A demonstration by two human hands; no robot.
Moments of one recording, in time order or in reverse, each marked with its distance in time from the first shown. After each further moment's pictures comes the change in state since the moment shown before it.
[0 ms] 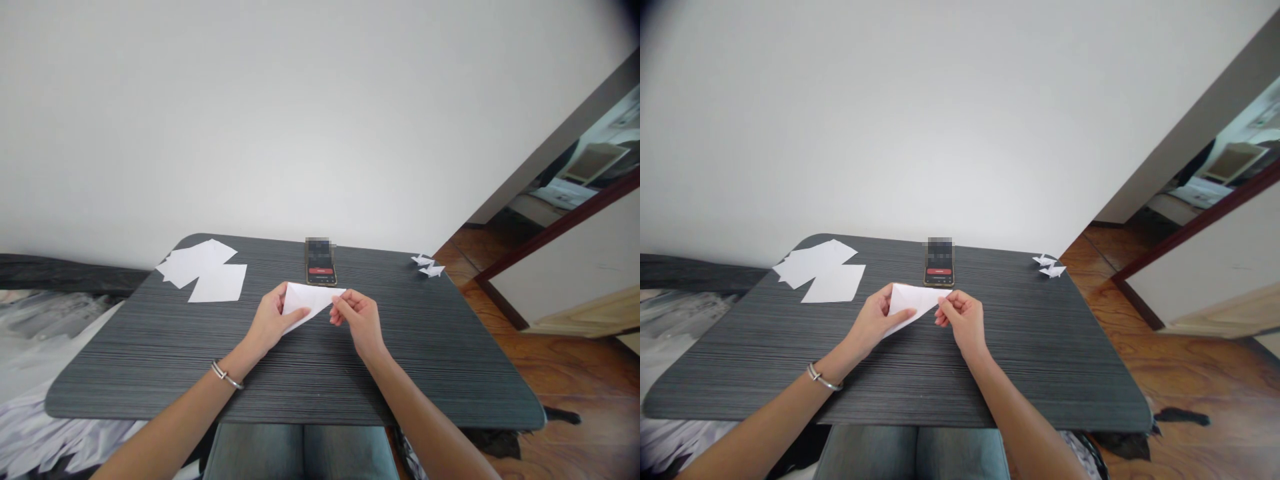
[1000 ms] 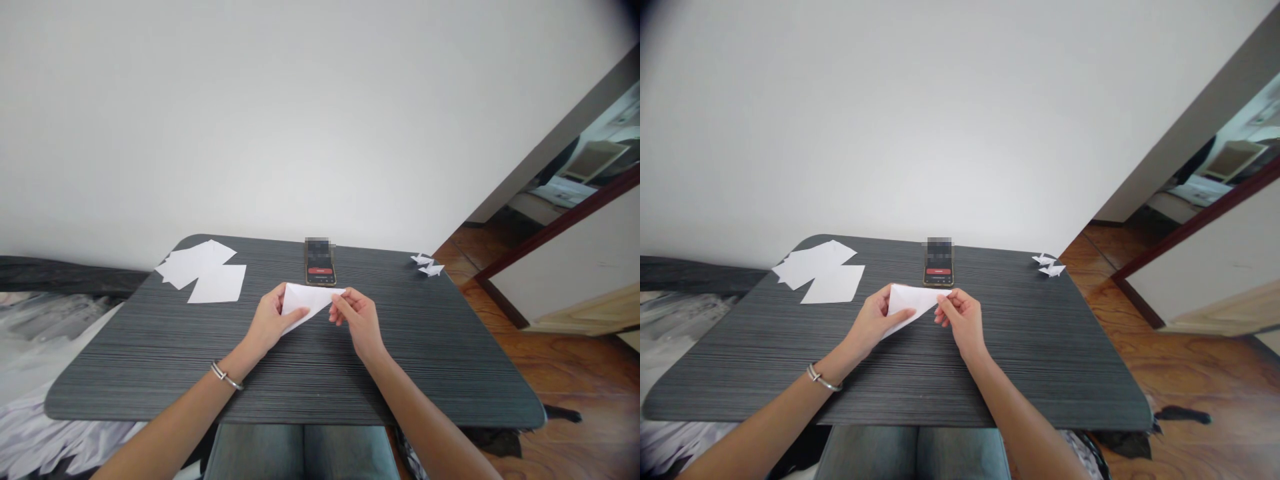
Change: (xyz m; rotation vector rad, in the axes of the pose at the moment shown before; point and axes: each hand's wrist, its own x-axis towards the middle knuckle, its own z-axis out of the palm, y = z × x) left_hand 0.000 -0.001 -0.002 0.059 0.028 0.005; right_hand 0.002 0.005 0.000 0.048 -0.017 -0.012
